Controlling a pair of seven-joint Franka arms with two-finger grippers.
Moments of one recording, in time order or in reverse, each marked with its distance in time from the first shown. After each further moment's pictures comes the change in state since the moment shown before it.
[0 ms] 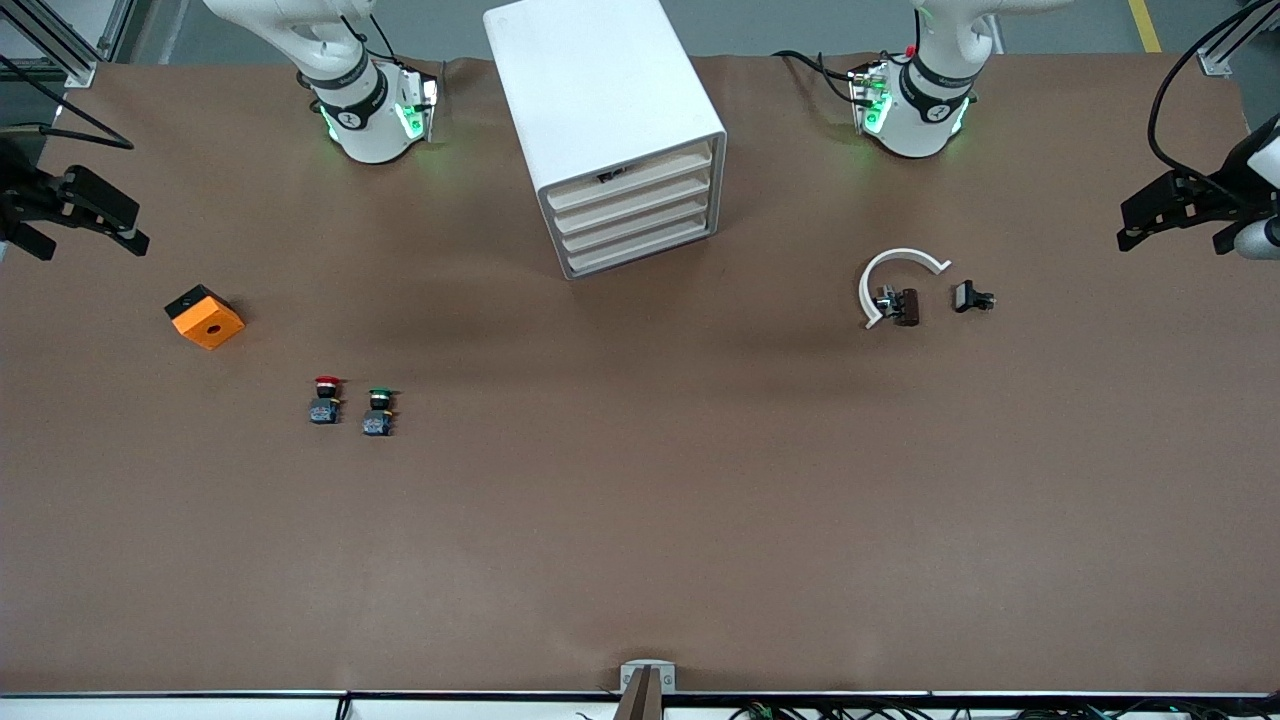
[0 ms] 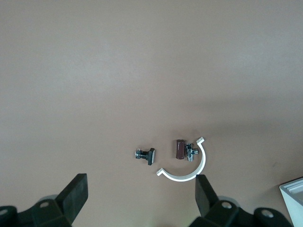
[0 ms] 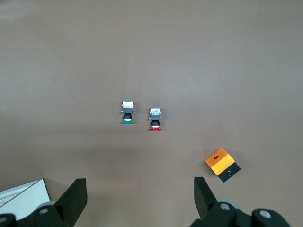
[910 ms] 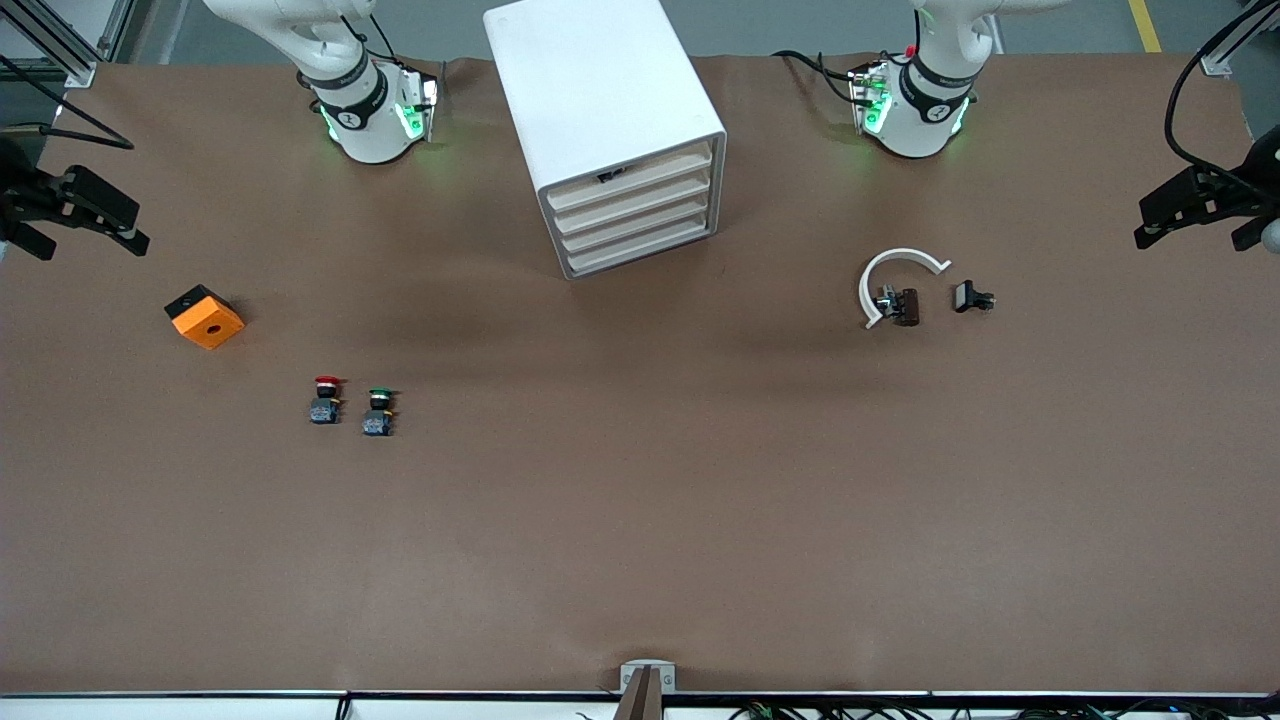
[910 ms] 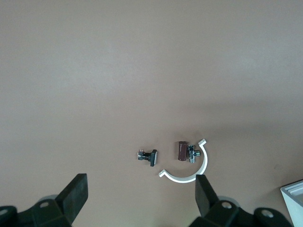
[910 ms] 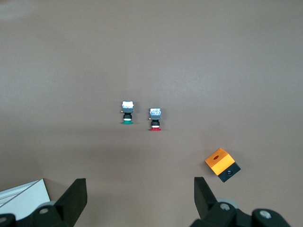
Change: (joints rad) left arm 0.013 0.004 -0.003 0.019 0.000 -0.004 0.008; right arm 0.000 0.000 0.000 0.000 0.000 0.000 0.000
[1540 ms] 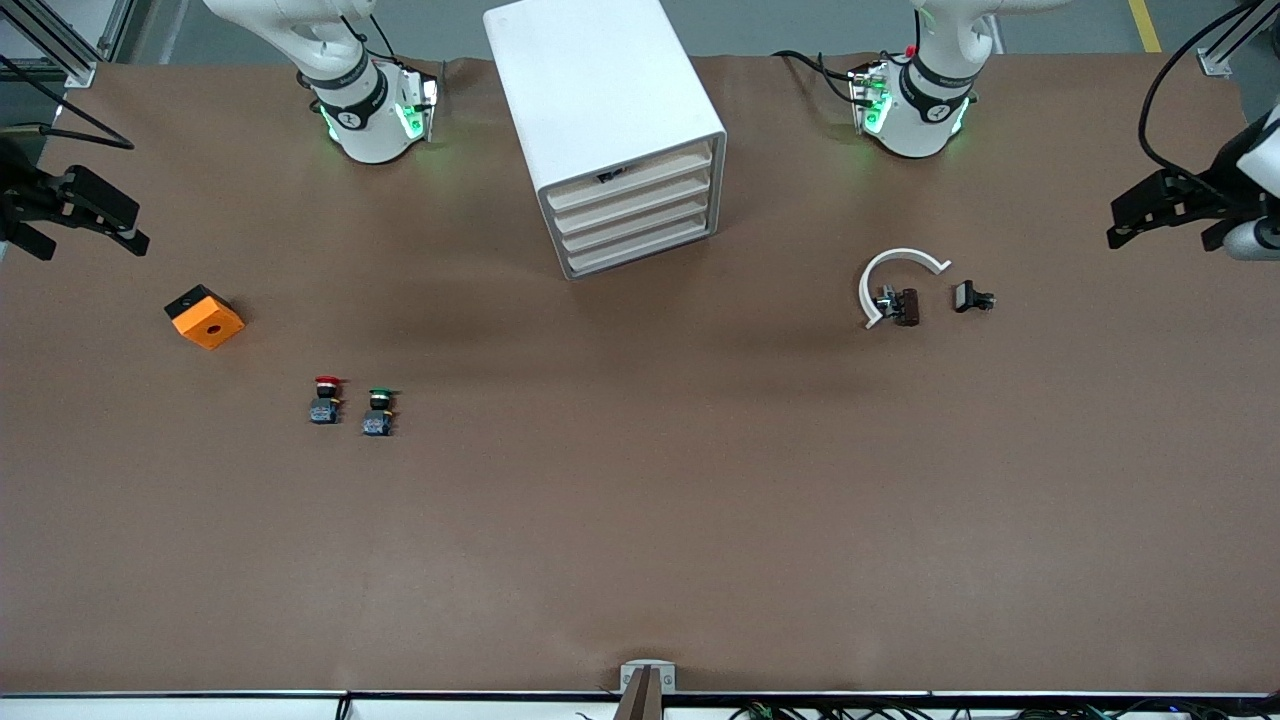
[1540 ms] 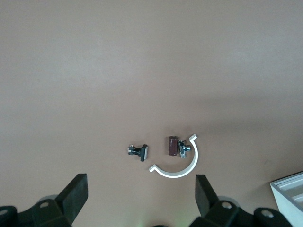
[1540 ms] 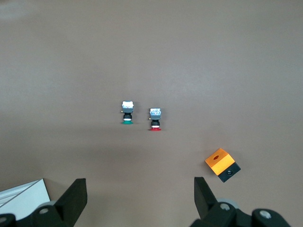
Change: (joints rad) left arm -0.002 0.002 -0.048 -0.012 -0.013 -0.020 -0.061; right arm 0.000 0.000 0.000 0.000 0.000 0.000 0.000
